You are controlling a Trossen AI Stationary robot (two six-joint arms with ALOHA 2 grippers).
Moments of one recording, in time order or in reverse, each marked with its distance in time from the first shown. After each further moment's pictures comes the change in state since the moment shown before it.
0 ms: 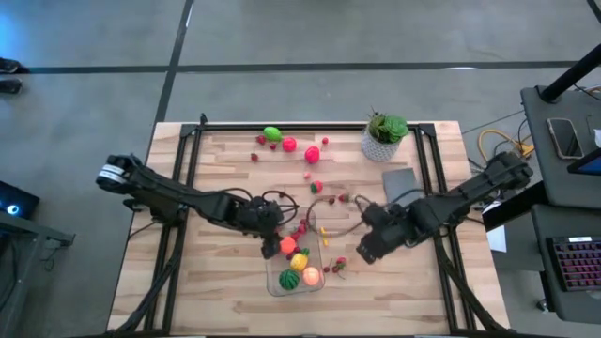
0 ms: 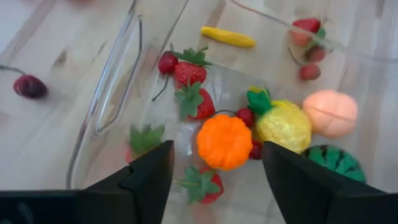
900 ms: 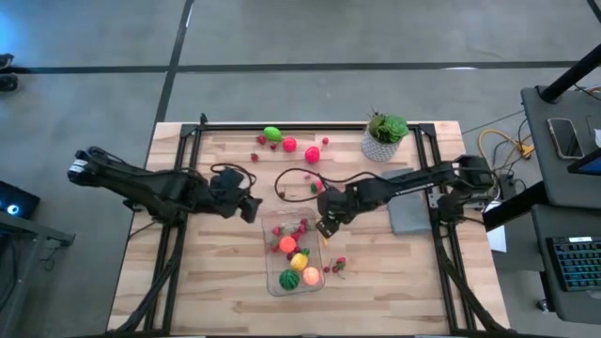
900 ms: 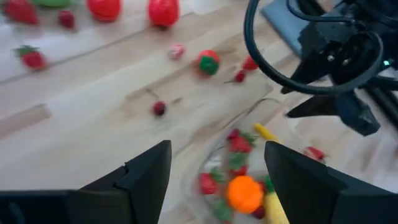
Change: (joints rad) left arm 0.001 -0.367 0.011 -0.307 -0.341 -0.444; right arm -0.374 0.321 -0.017 0.382 -0.242 -0.301
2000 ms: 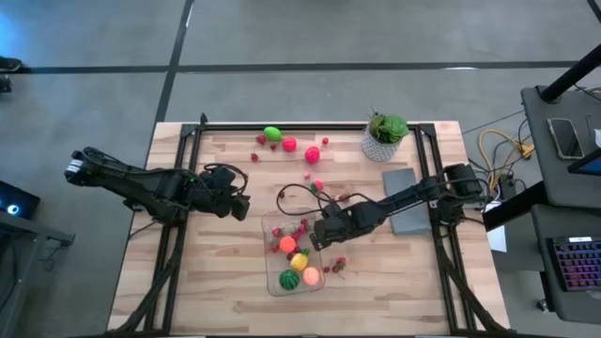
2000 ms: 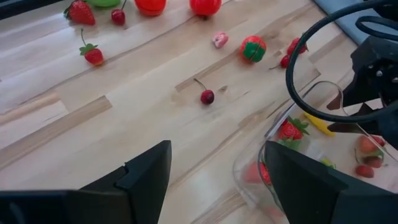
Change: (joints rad) left arm 0.007 -0.050 -0.023 -0.169 -0.019 0.009; right arm 0.135 0.116 -0.033 0.150 0.127 0.406
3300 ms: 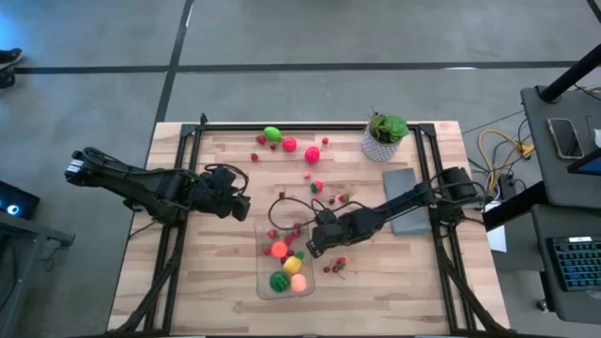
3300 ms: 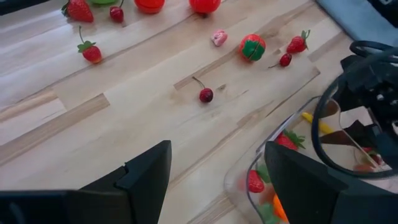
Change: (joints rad) left arm 0.000 0.007 0.000 0.002 0.006 -0.006; right arm 0.019 0.063 -0.030 0.188 0.094 -0.187
